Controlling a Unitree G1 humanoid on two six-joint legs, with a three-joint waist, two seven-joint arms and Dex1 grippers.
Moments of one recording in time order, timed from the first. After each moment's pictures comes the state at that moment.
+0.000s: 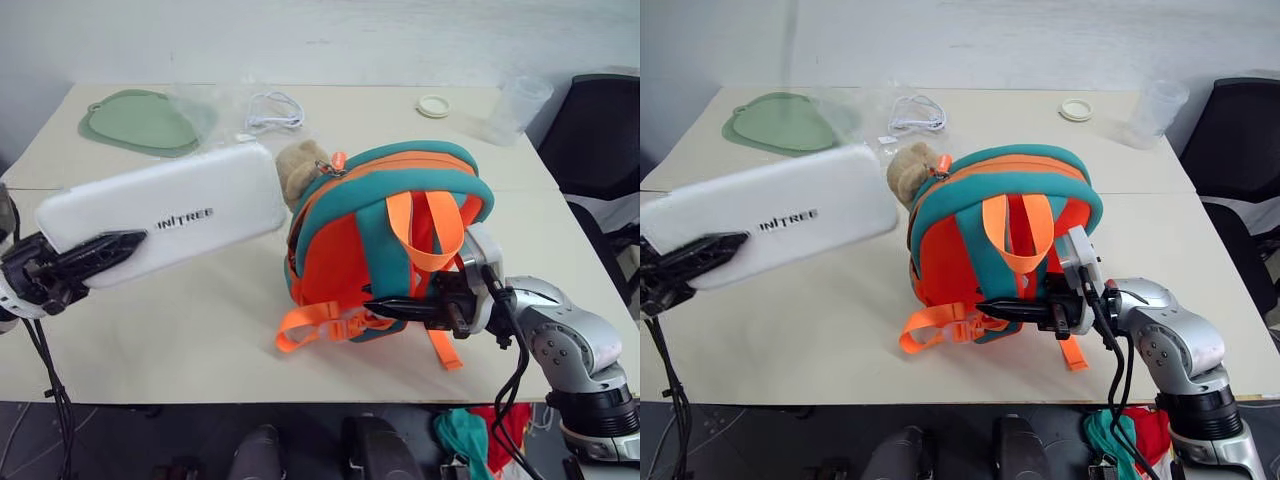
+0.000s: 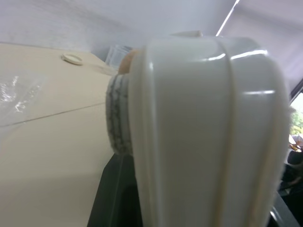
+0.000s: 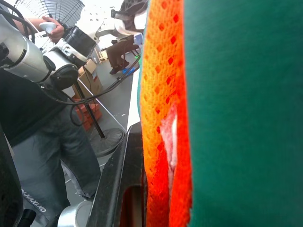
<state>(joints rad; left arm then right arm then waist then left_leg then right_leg) -0.13 0.94 0.69 -0.16 -1.20 0.96 -1.04 -0.33 -0.62 -0.03 -0.33 0.83 0.63 1.18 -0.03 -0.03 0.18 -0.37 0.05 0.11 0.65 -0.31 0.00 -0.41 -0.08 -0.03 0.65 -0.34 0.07</state>
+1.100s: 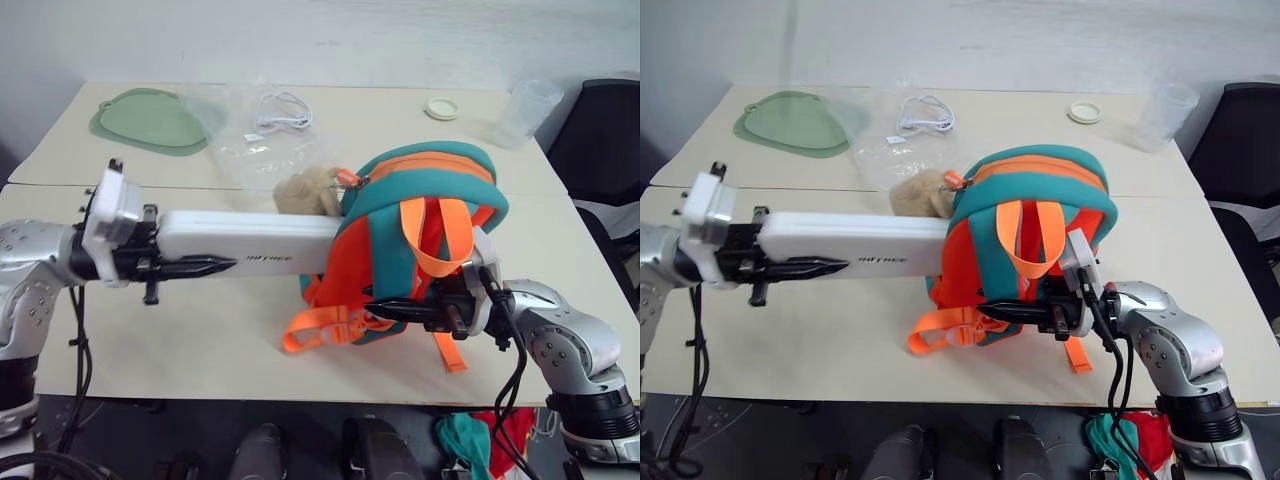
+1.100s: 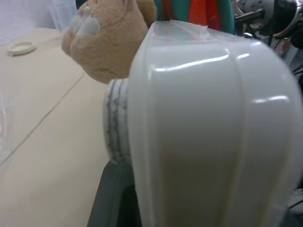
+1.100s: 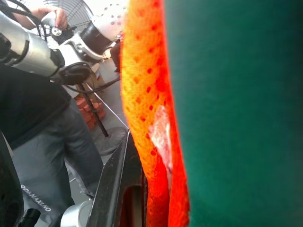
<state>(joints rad) -0.51 0.90 0.18 -0.15 -0.70 0.53 -1.20 -0.32 -0.62 -0.02 -0.33 0.83 0.63 1.17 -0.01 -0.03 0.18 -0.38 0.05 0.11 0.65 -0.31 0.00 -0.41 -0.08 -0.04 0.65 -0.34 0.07</state>
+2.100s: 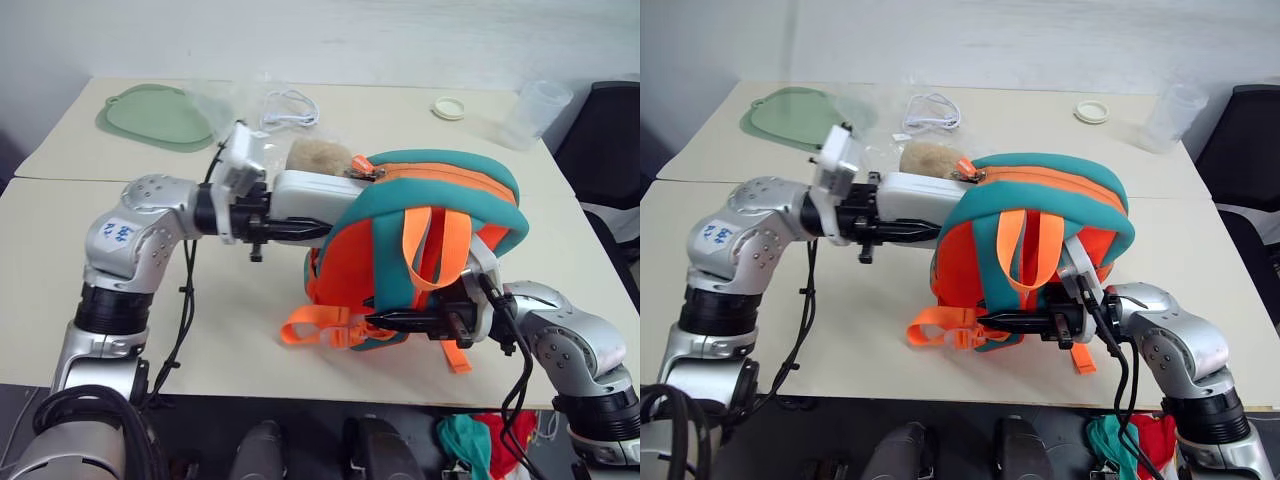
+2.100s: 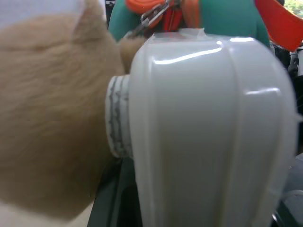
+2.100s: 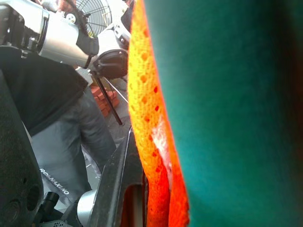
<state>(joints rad) -0.89 0.58 -0.12 -0.03 -0.56 0.63 -1.14 -0.30 -0.66 -0.01 -0.35 0.84 0.66 1.21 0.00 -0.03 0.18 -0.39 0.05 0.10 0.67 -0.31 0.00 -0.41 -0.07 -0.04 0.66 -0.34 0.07</state>
